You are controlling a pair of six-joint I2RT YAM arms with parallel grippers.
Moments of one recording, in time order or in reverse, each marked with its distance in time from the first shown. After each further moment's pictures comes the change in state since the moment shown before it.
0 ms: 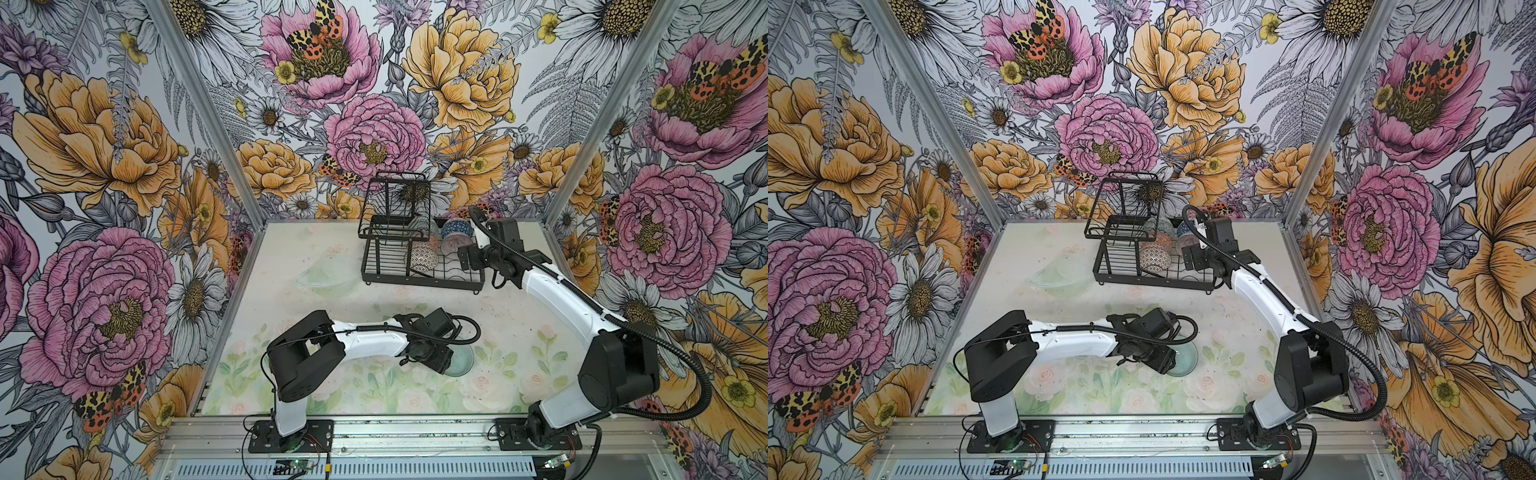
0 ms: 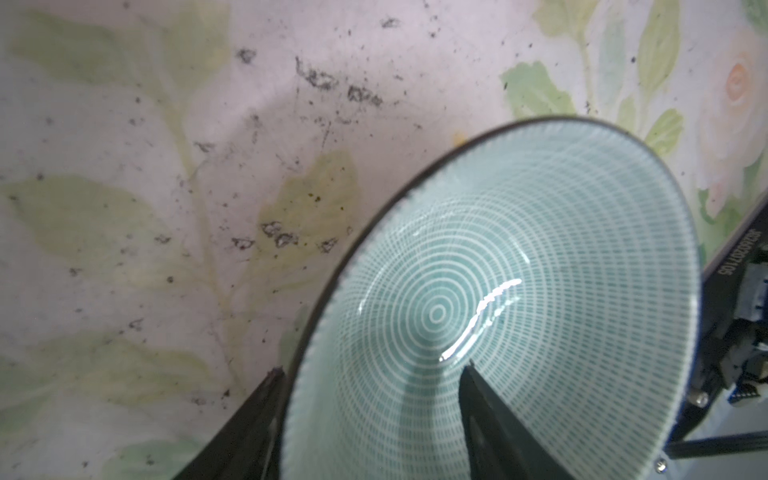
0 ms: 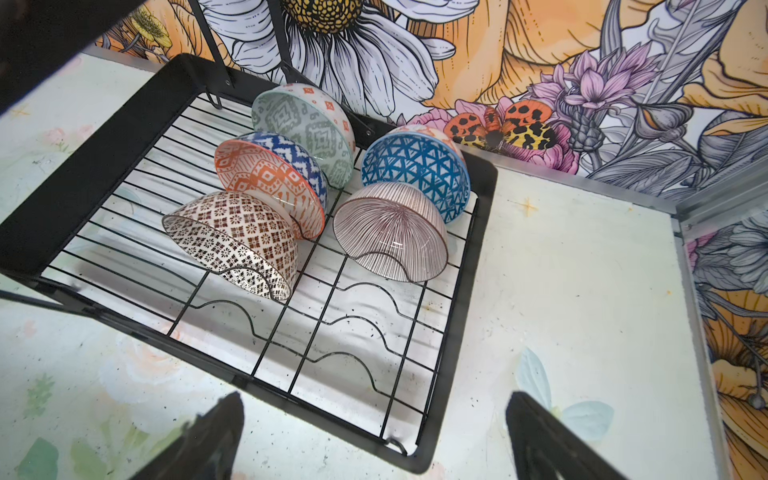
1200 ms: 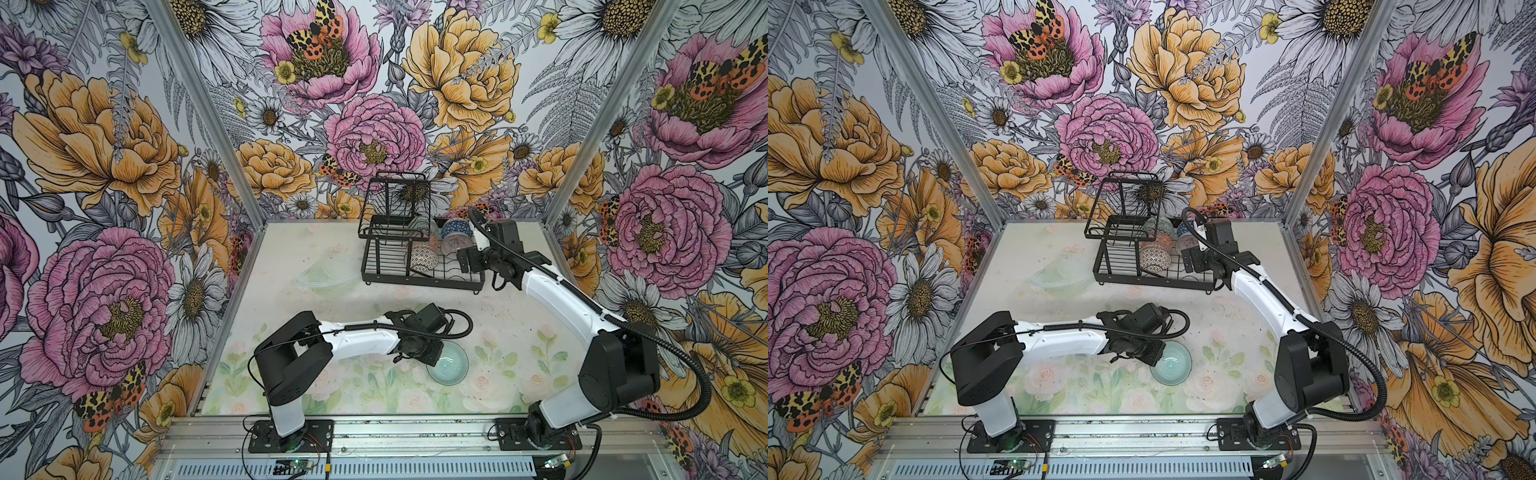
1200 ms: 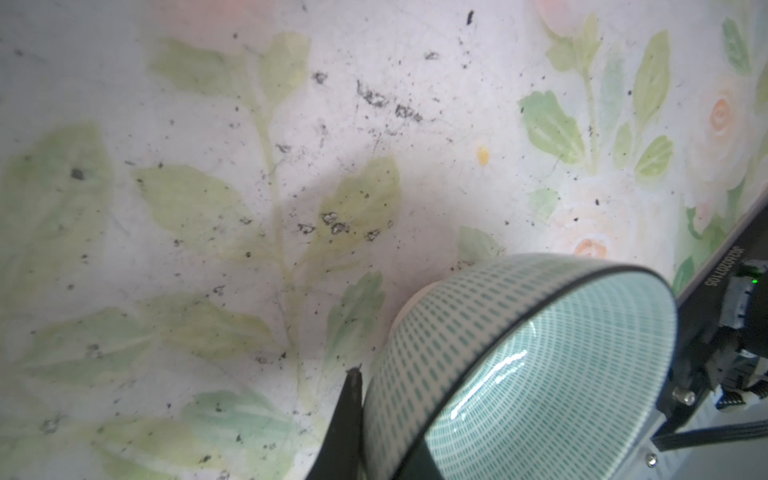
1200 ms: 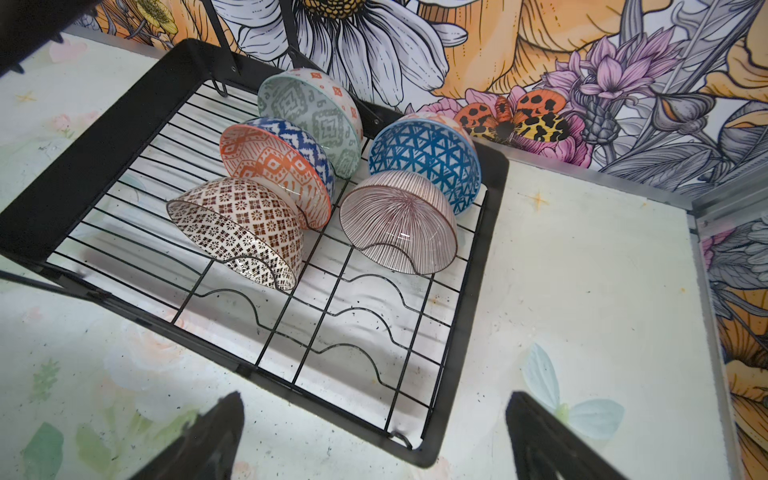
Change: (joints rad) left arm 0.043 -0.076 -0.042 -0.018 -0.027 -0.011; right arm 0.000 -0.005 -0.017 0.000 -0.018 -0.006
